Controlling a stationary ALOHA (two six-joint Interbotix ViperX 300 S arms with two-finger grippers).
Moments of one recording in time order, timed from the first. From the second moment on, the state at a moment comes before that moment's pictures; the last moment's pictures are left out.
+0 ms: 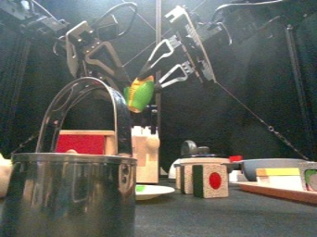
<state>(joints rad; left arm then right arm) -0.01 -0.31 0.83 1.14 0.10 -1.31 0.19 -0.01 0.55 -1.71 0.52 2.38</state>
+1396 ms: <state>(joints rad) 0.01 -0.26 0.80 1.21 0.10 -1.31 0.18 -0.01 0.55 -1.71 0.52 2.37</state>
